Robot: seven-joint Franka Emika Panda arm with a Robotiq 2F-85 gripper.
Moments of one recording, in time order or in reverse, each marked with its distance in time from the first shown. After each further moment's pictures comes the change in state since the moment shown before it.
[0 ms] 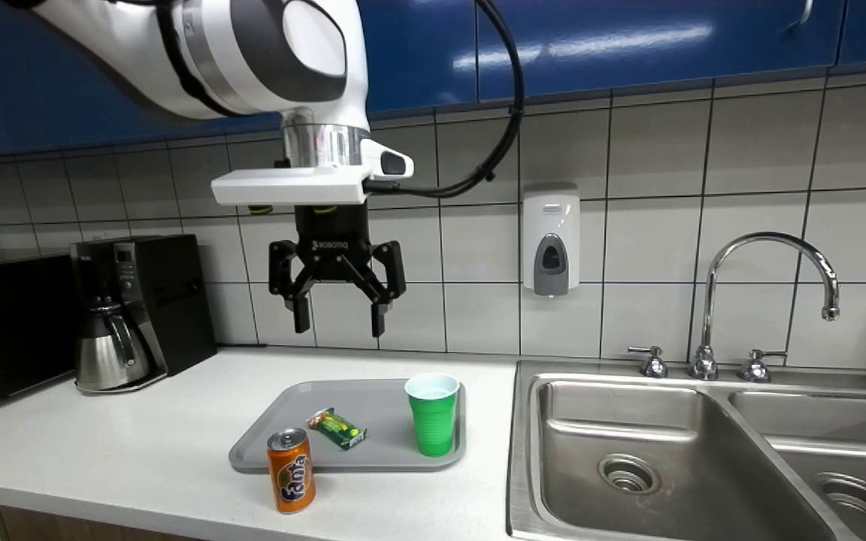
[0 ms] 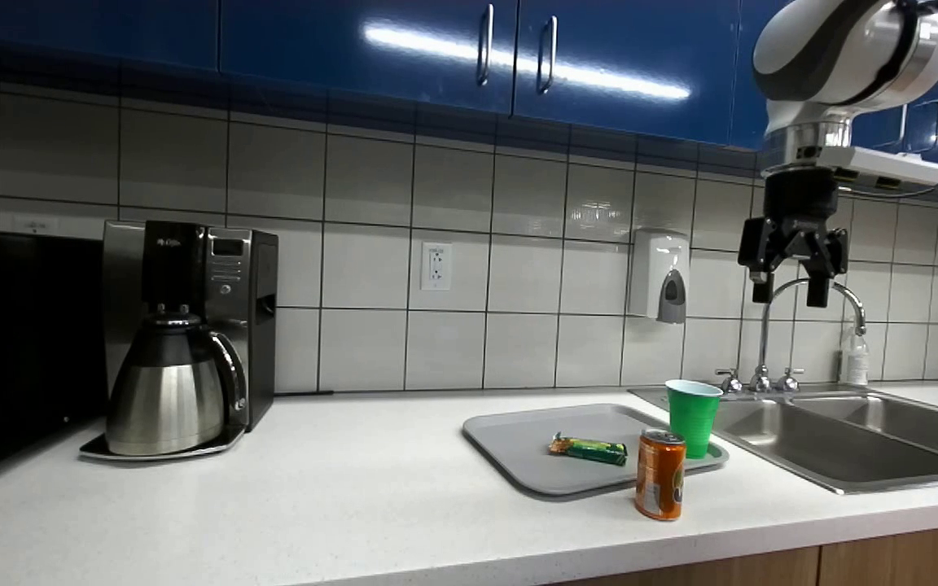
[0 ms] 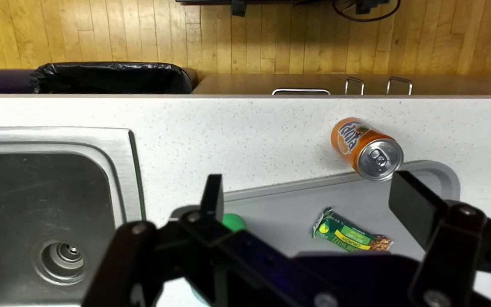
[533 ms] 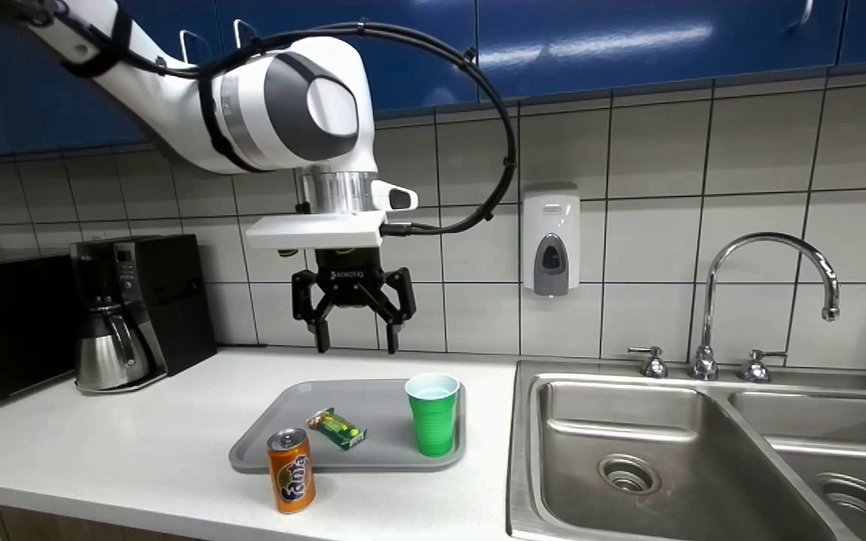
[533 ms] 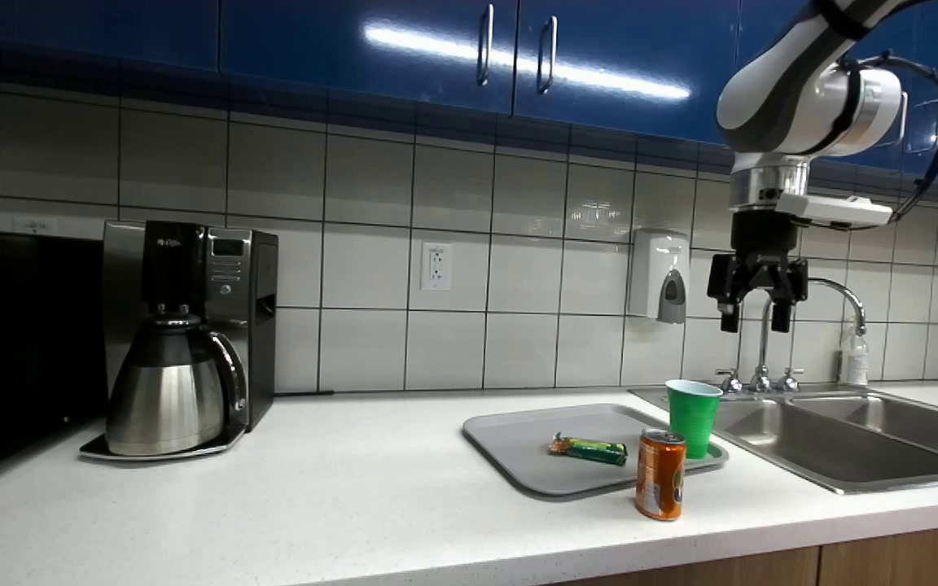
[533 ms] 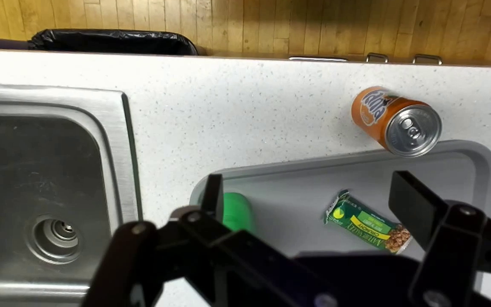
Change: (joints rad) arm 0.000 0.157 0.028 0.006 0.000 0.182 0.000
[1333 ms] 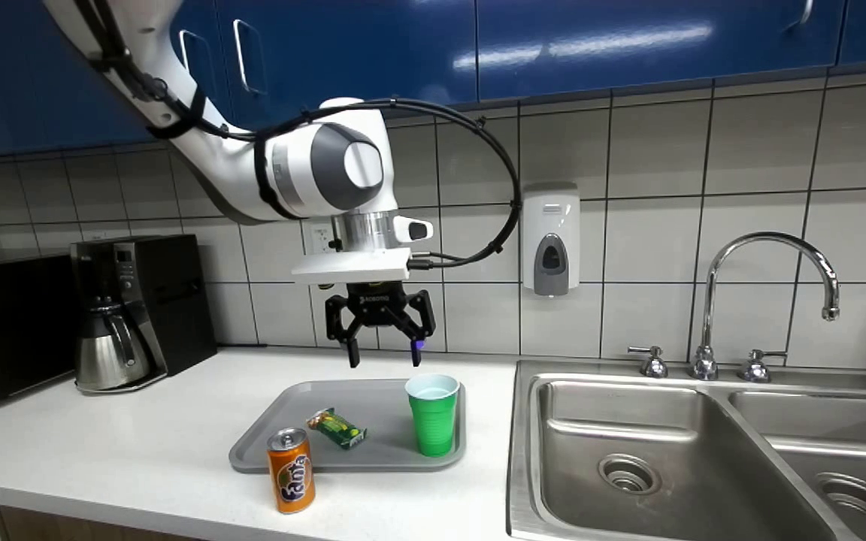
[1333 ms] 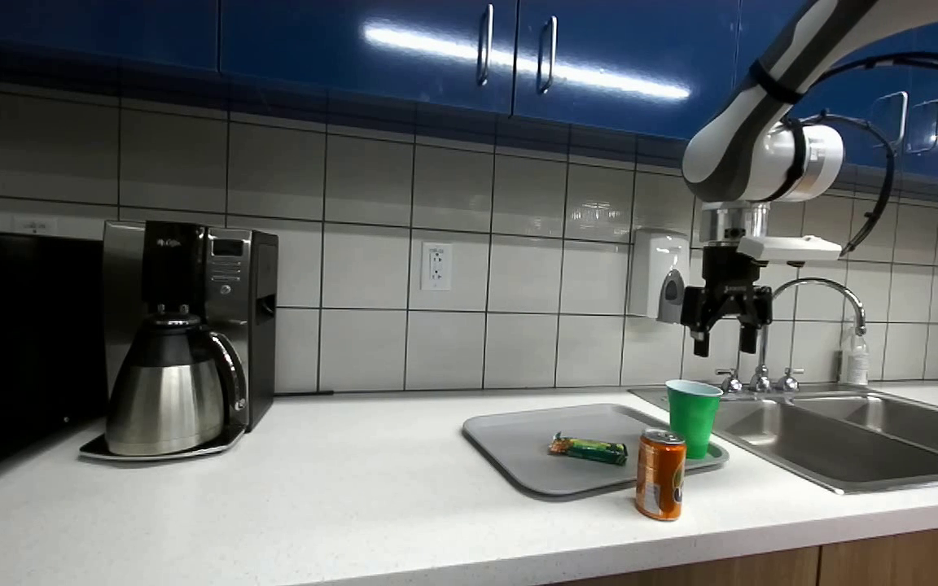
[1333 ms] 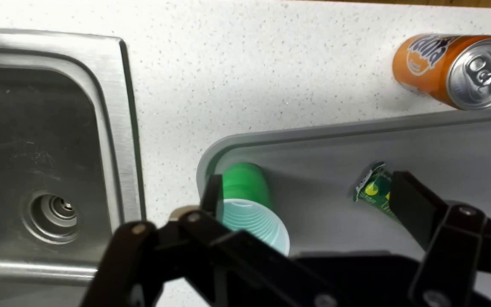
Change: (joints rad) arm 0.000 0.235 0.009 0.091 -0.001 0.166 0.000
